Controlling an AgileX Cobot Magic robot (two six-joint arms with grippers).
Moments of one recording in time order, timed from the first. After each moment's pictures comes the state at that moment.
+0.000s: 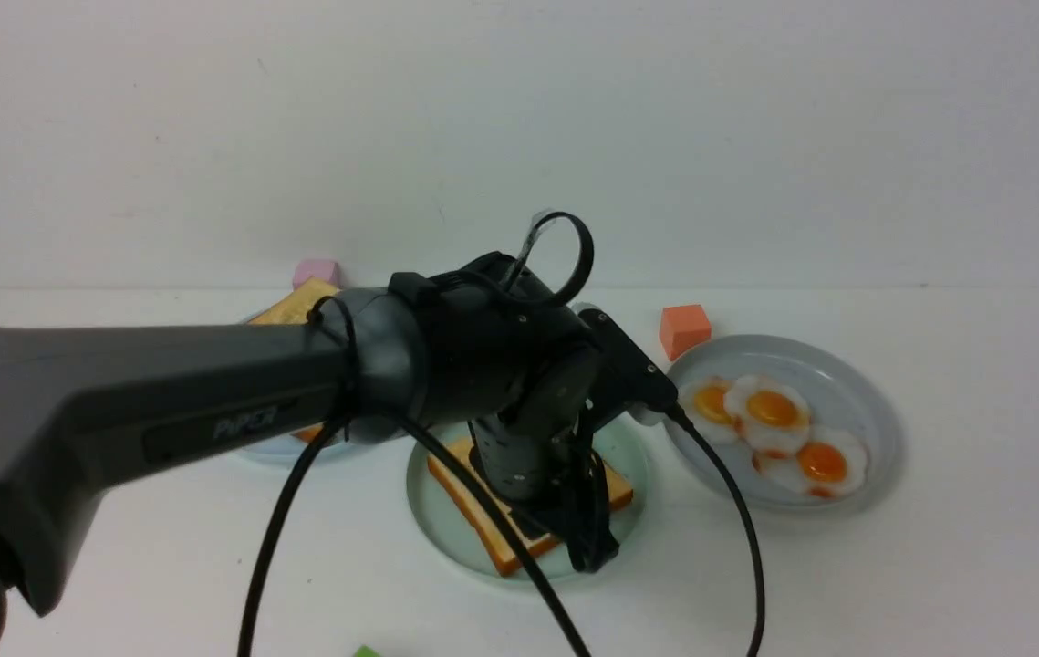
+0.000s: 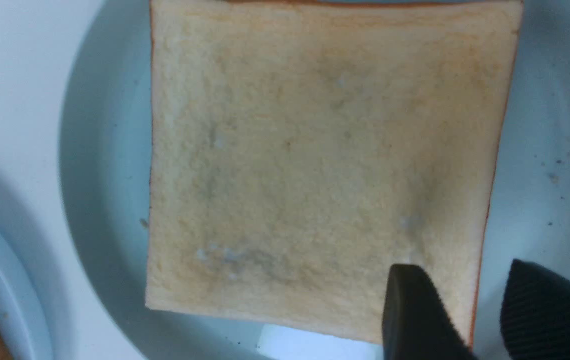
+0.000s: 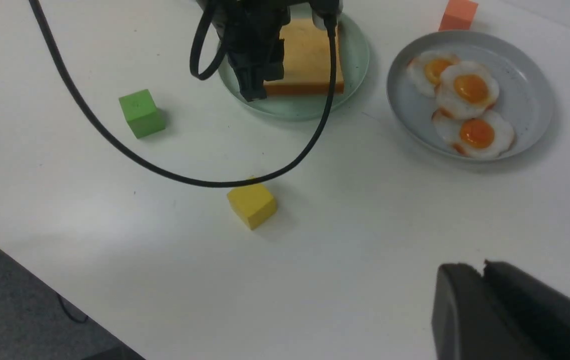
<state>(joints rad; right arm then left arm) 0.53 0.53 -1.06 0.08 1.27 -0.06 -0.75 1.99 -1.45 0.23 0.74 0.05</state>
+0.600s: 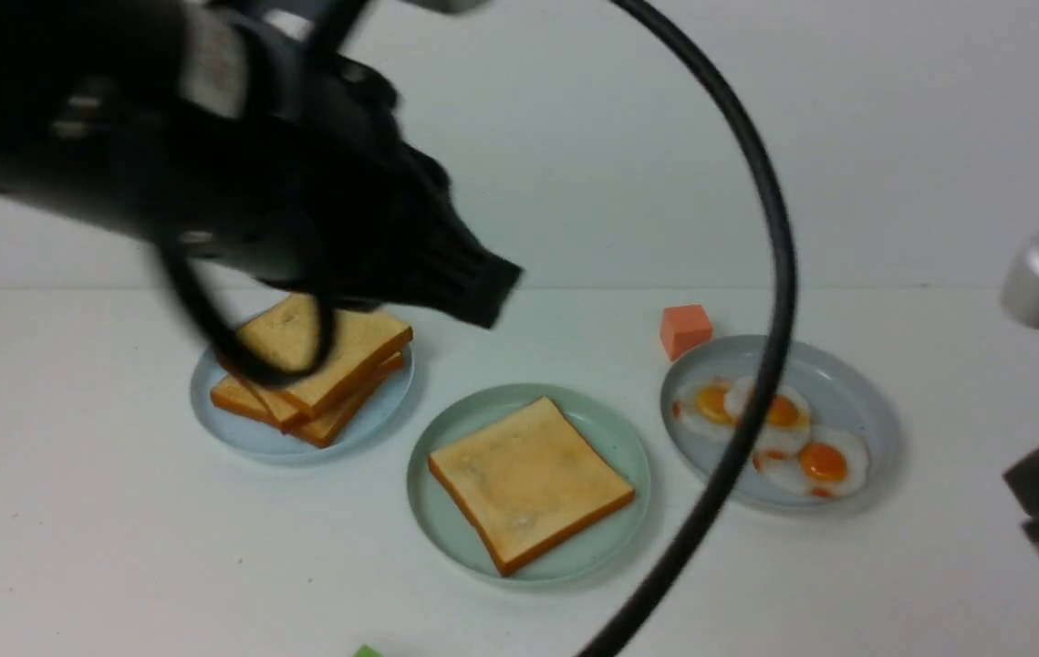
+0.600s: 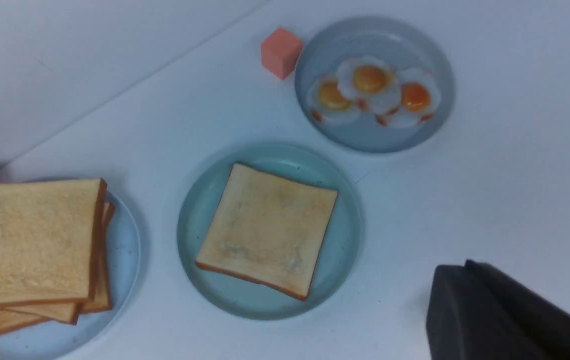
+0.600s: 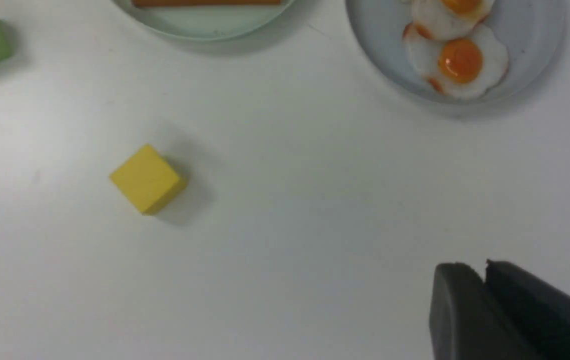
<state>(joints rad) 0.53 1.08 -1.06 -0.09 1.08 -0.02 -0.75 1.18 -1.36 0.04 0.88 -0.08</state>
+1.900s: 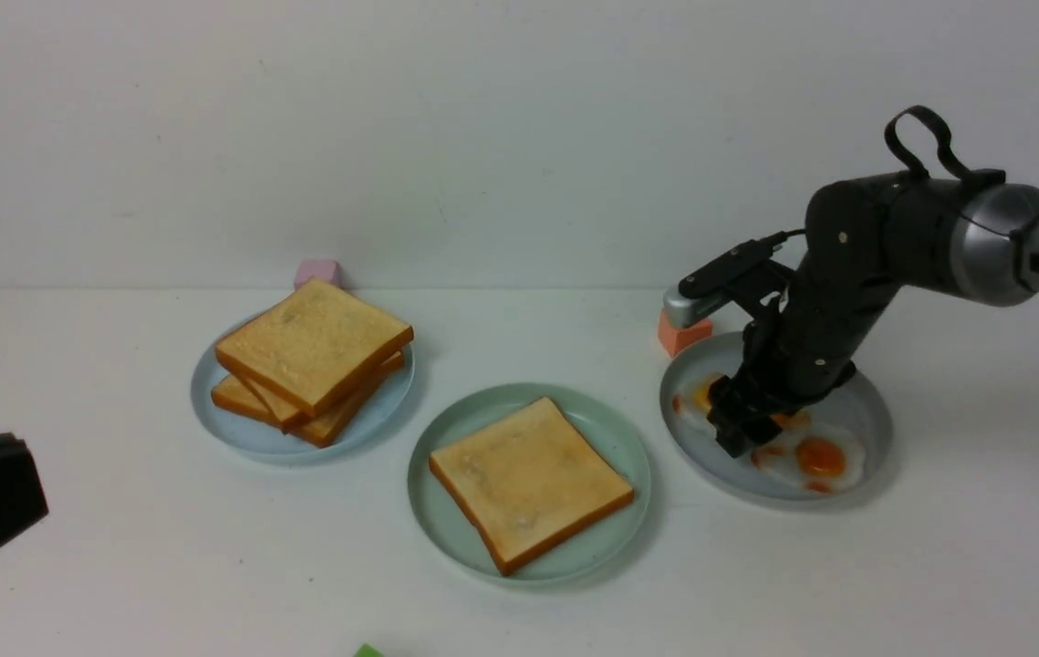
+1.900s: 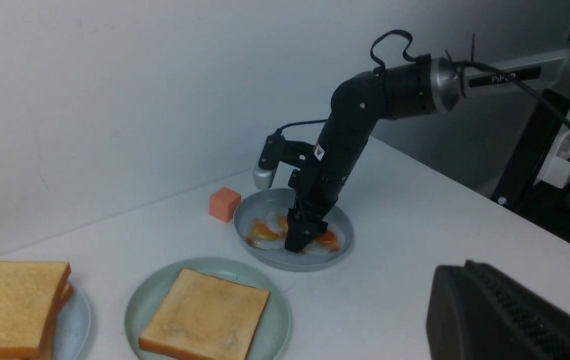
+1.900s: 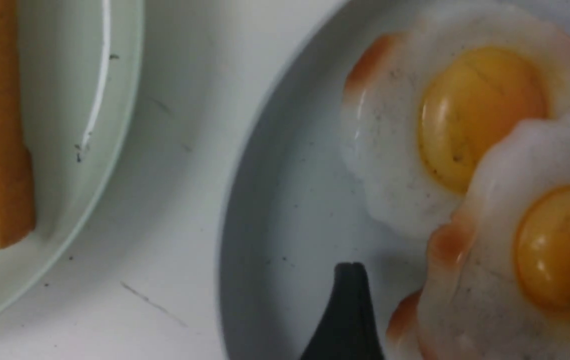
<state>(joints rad) 0.27 2.12 -1.58 0.06 0.82 -0.42 -0.75 0.38 -0.70 -0.07 0.48 -0.09</state>
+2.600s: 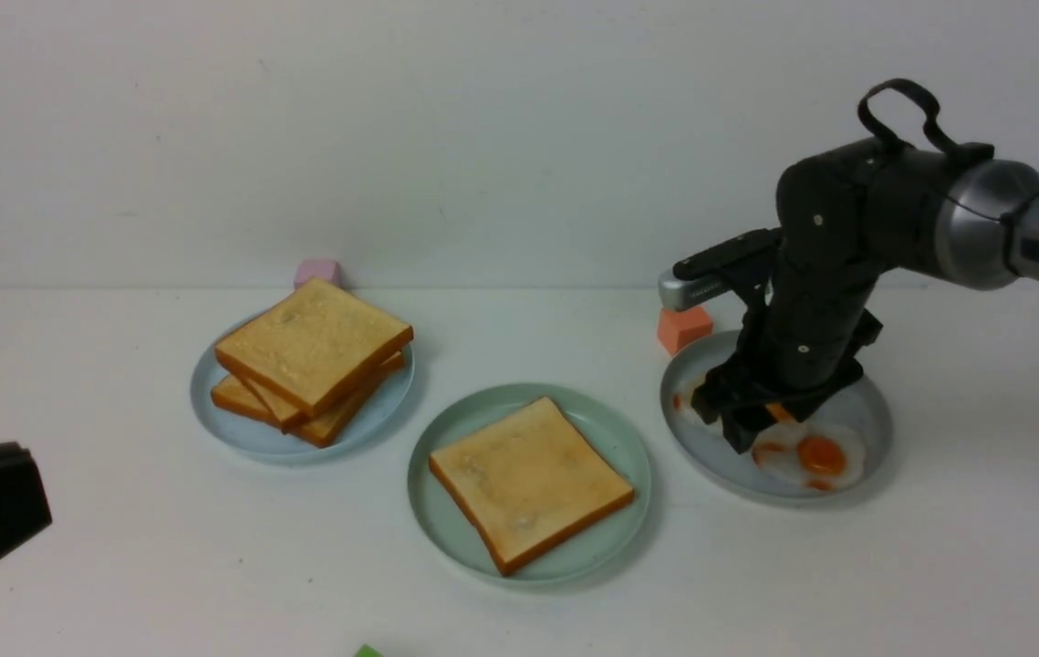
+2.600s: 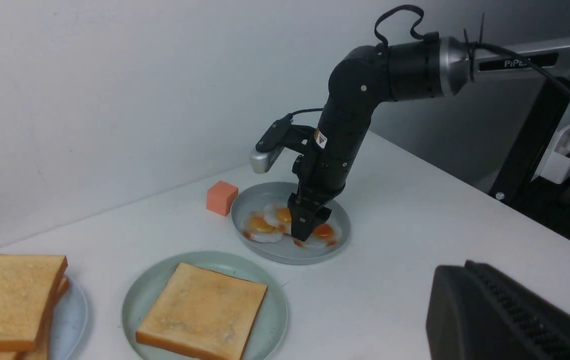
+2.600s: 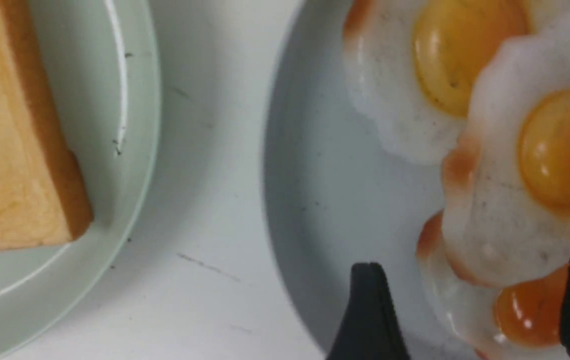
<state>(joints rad) 0.35 2.08 -1.62 -0.07 0.96 -0.11 -0.75 0.38 -0.70 -0.07 0.49 -0.09</state>
